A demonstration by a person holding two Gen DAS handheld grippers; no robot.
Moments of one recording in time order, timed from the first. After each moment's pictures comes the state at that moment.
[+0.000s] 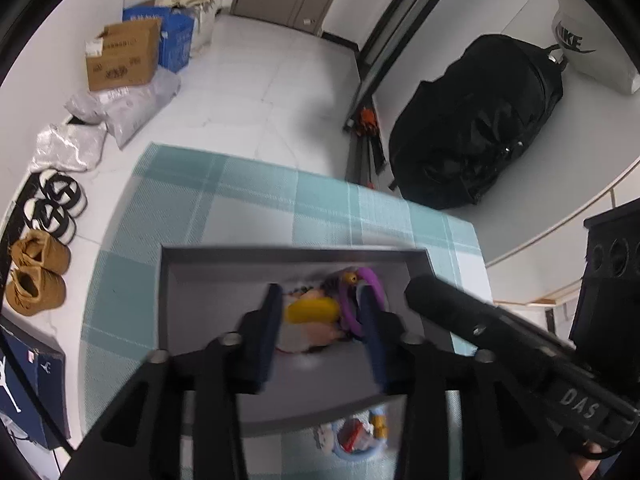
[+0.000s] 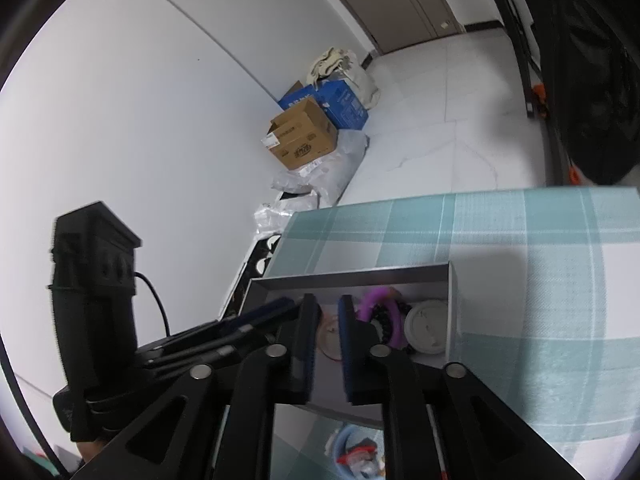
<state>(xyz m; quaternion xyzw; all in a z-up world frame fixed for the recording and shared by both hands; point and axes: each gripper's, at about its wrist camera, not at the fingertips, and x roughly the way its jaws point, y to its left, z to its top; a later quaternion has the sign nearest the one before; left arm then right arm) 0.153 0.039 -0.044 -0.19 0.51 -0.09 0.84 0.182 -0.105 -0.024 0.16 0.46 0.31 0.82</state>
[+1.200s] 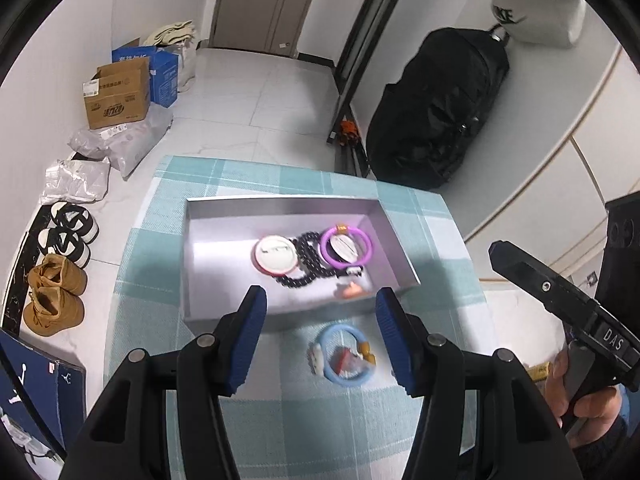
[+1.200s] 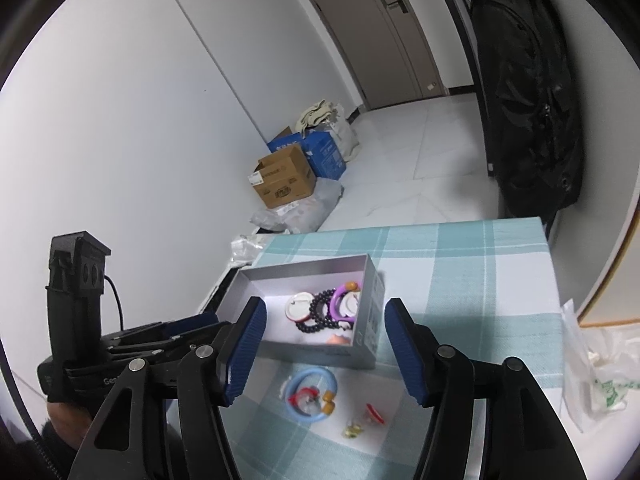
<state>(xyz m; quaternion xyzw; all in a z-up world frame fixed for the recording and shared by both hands) 0.083 0.024 -0.017 -0.12 0.46 -0.11 0.87 0.104 -0.170 0.010 0.11 0.37 0.27 0.88</state>
